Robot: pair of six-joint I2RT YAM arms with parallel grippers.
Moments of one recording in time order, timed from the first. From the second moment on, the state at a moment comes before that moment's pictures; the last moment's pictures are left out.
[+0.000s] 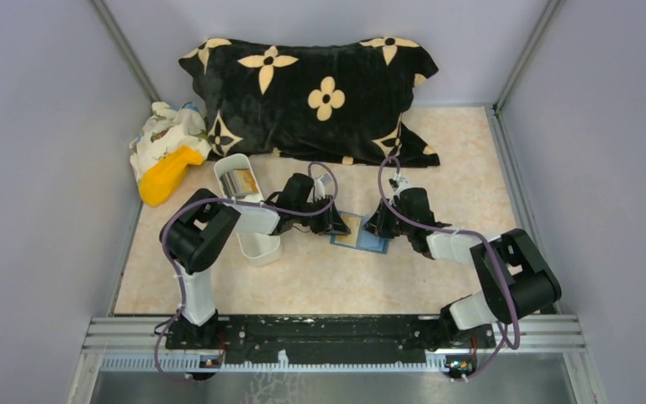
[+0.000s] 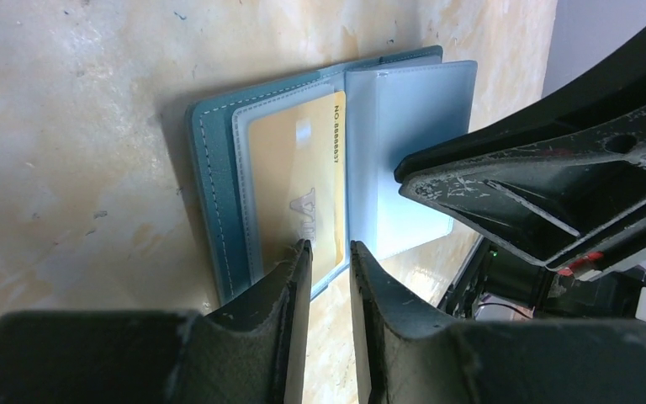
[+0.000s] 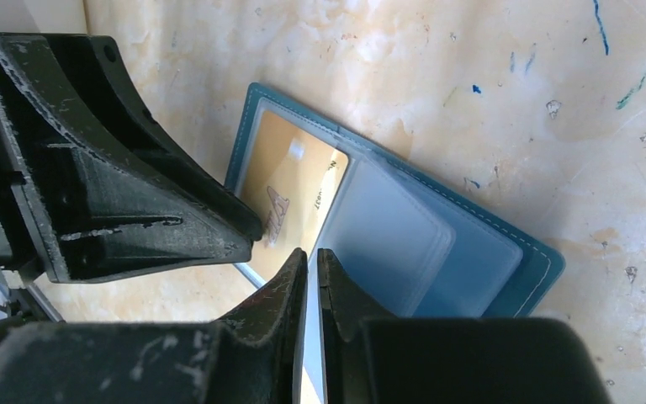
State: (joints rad) left arm -0.67 1.92 0.92 0.32 0.52 -0.80; right arm 0.39 1.42 0.48 0.31 -0.33 0.56
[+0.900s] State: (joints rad) left arm -0.60 1.84 0.89 0.29 0.54 -0.80; right arm 0.39 1.49 0.47 0.37 -0.34 0.58
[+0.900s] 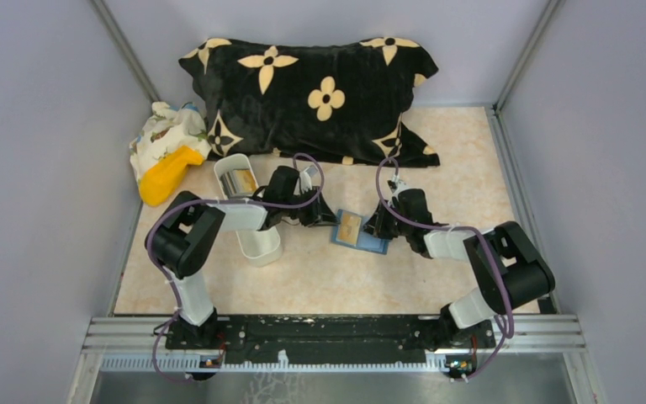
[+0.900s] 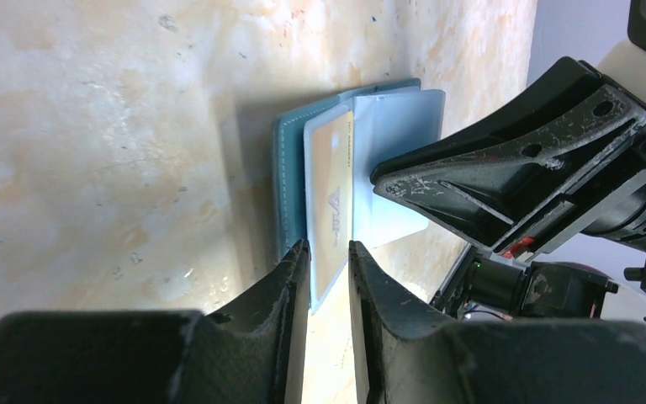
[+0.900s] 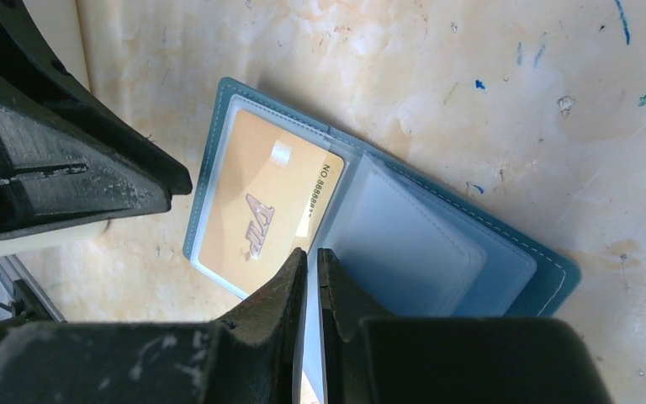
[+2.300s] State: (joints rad) left arm -0.60 1.91 0.87 0.33 0.60 -0.84; right arm 0.39 1.50 0.47 0.38 -0.35 0.58
